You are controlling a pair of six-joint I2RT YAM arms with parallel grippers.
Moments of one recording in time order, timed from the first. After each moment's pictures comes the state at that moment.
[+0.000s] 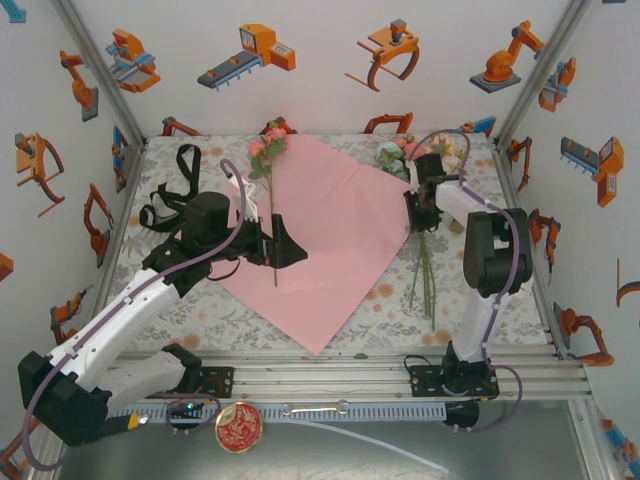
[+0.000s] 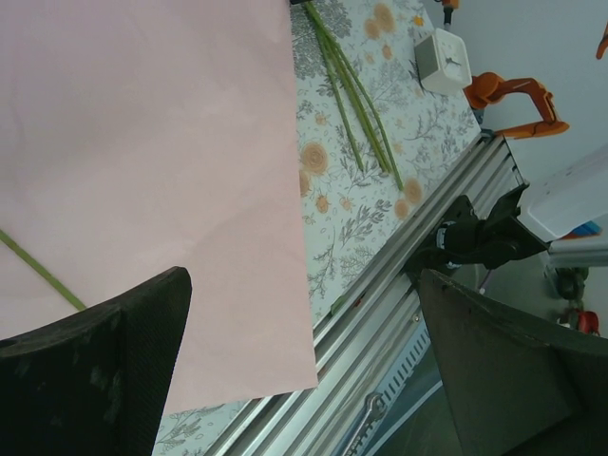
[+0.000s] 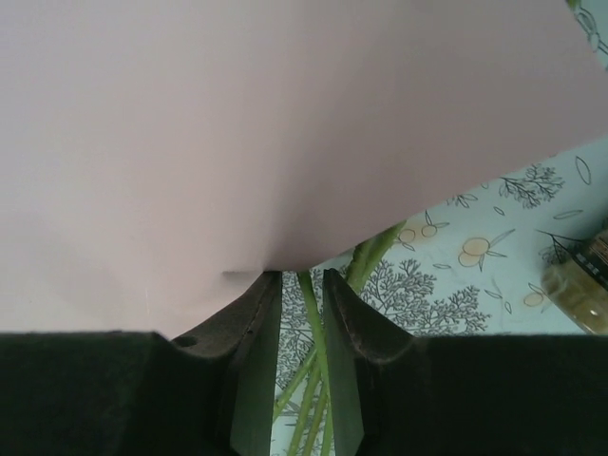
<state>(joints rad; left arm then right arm) -0.62 1.04 0.91 -0.35 0.41 -0.45 0.14 1.95 1.36 -0.59 -0.02 -0.02</state>
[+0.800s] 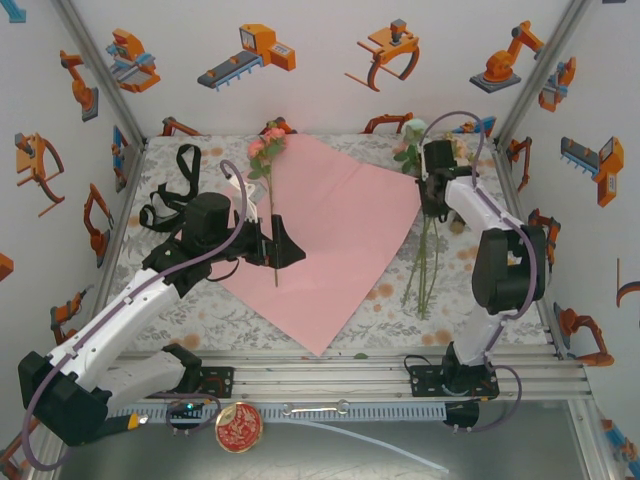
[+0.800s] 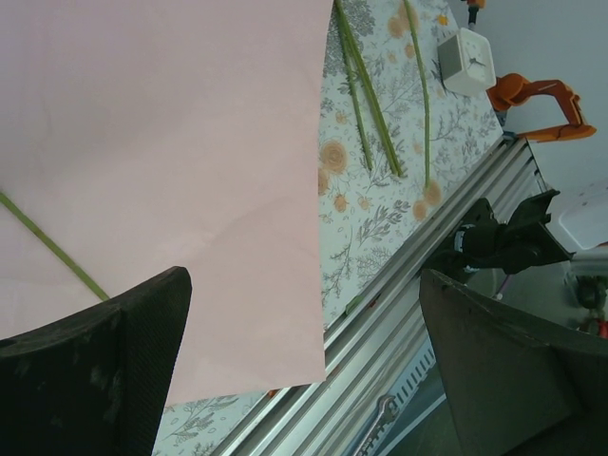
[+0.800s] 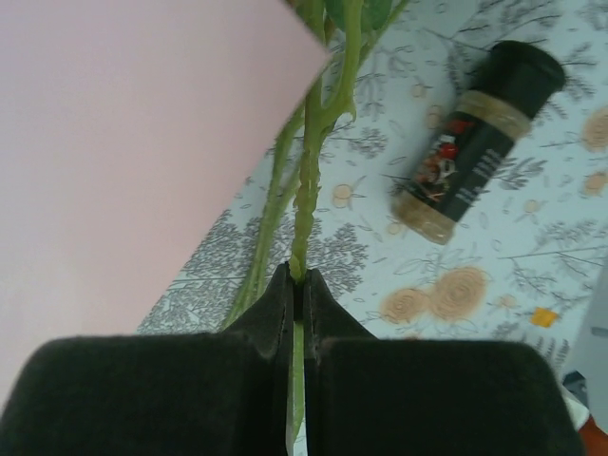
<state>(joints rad) -0.62 1.04 0.91 -0.37 0.37 -0.44 0.14 1.80 1.41 -0.68 0.21 -0.04</state>
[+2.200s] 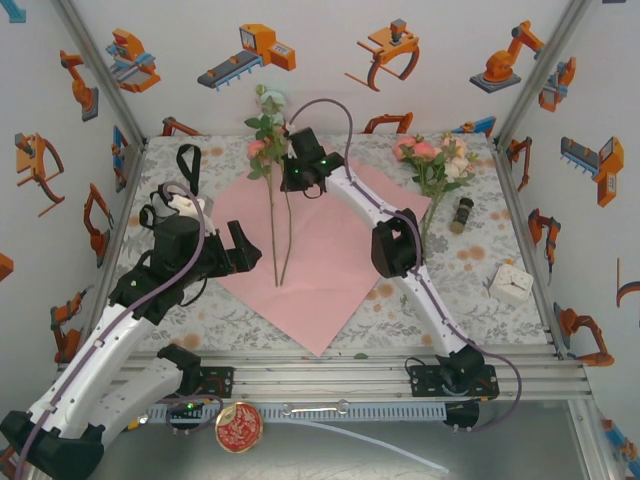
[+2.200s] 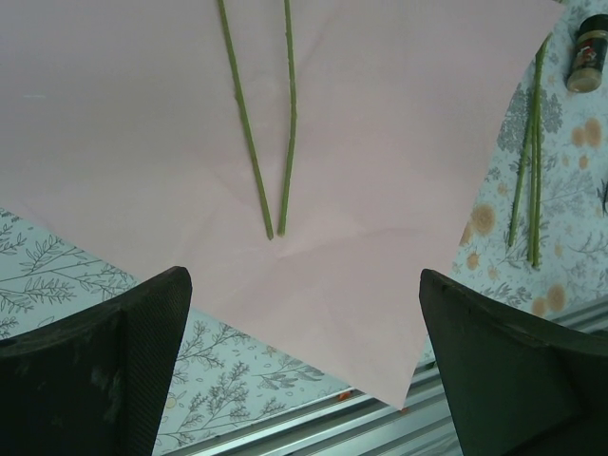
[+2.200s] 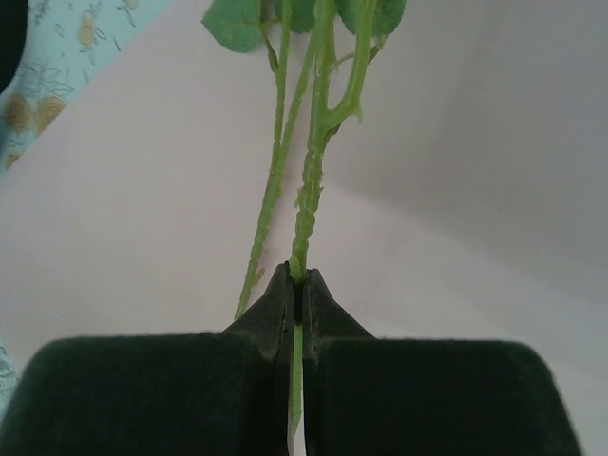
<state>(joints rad) -0.51 0.79 0.83 -0.62 -0.02 -0.53 0.63 2.71 2.59 -0.63 -0.18 0.39</state>
